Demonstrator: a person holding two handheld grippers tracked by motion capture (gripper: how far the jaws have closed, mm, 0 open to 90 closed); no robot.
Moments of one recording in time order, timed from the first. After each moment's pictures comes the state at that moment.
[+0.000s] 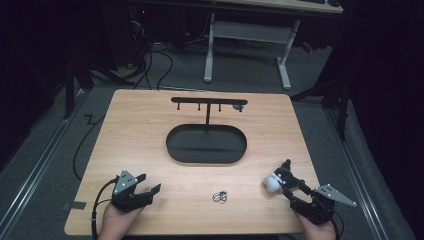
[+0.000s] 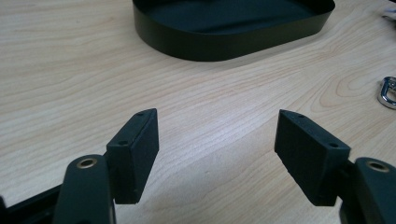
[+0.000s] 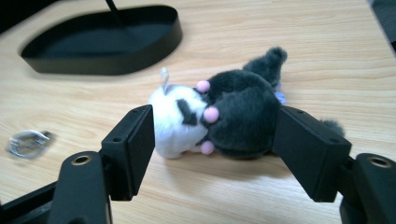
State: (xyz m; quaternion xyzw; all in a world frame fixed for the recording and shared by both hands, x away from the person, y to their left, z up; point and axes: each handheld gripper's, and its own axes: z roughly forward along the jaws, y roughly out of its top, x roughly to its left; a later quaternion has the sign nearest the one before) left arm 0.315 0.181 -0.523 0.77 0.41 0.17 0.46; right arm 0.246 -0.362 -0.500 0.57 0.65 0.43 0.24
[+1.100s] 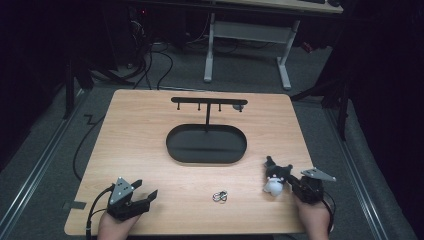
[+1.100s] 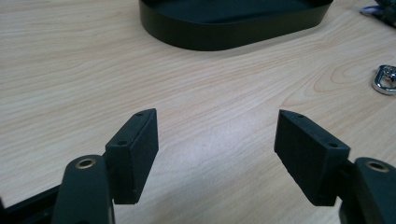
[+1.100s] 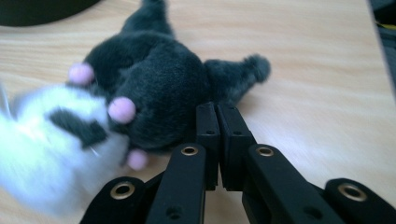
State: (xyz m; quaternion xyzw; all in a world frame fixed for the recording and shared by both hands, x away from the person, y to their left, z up) left arm 0.291 0.191 -0.524 0.76 0.42 0.18 0.46; right arm 0.305 -0.365 -0.518 0.58 0.71 0.32 0.25
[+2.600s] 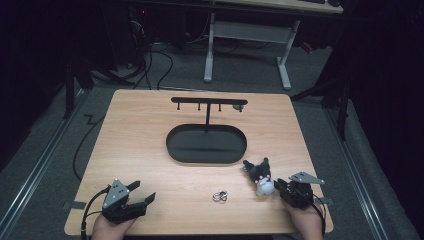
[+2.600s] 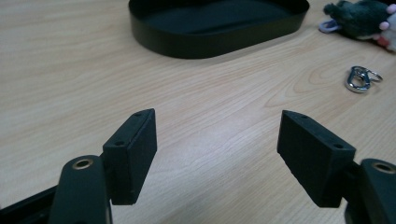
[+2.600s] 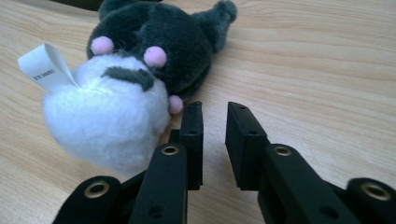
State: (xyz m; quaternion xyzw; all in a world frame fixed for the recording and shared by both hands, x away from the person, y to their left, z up) left arm 0.284 0.193 -0.510 0.77 0.38 0.19 0.47; right arm 0.295 -0.336 -0.518 0.54 0.74 0.33 0.22
